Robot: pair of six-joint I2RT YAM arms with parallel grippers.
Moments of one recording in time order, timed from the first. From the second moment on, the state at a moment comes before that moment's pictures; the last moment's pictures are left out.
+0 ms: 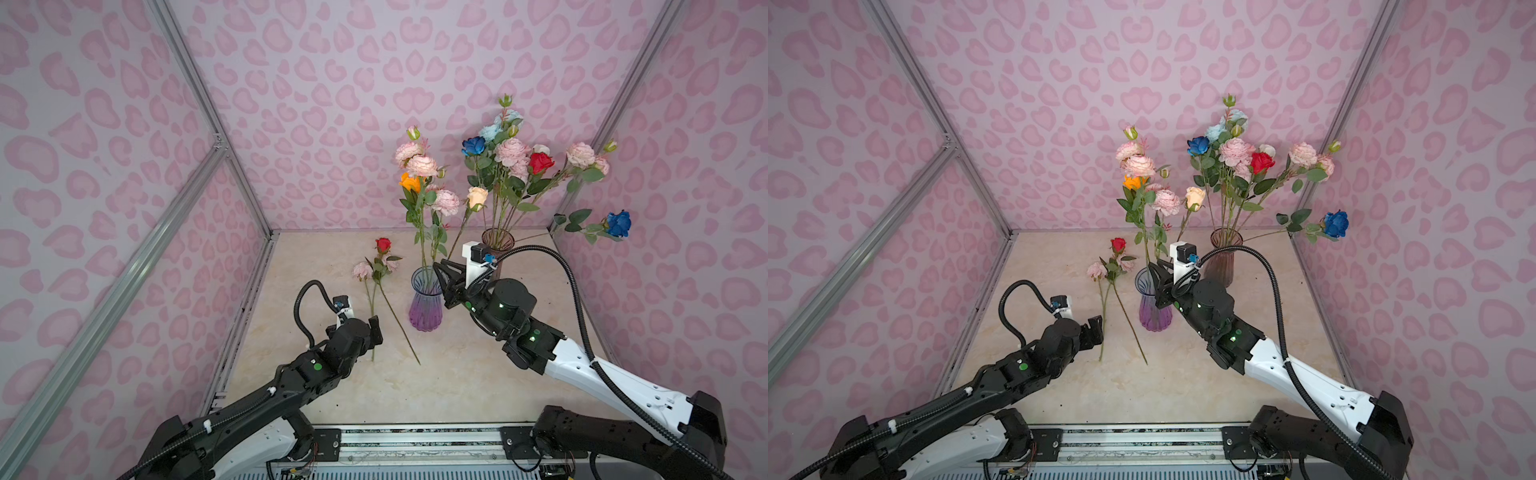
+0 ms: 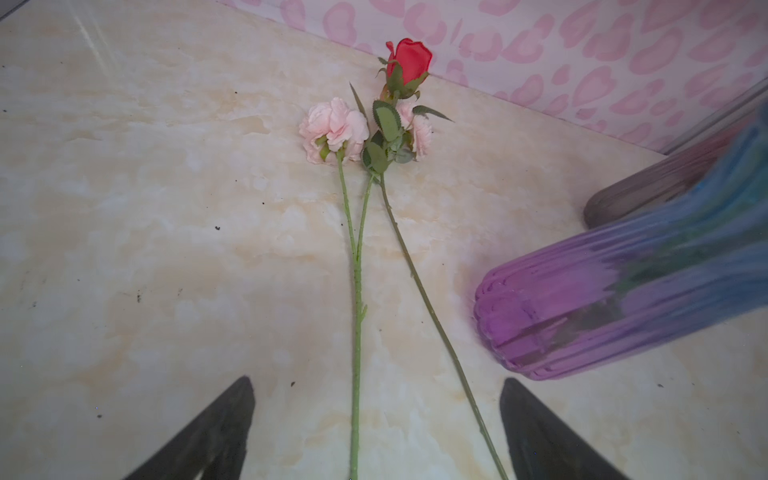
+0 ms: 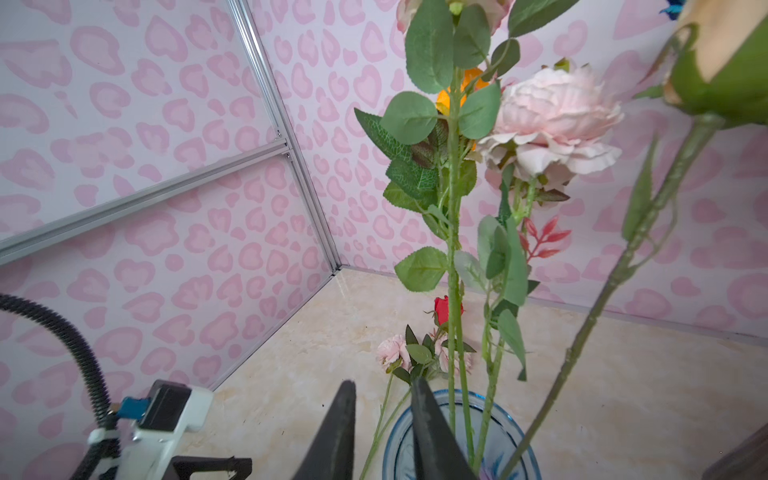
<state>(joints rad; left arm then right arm) -0.75 1.04 0.57 -0.21 -0.49 -0.71 0.81 1.08 0.86 0.21 0.20 0.28</state>
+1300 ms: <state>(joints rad) -0.52 2.04 1.32 -0.34 -0.19 -0.64 0.78 0.76 0.66 0.05 0.20 0.40</state>
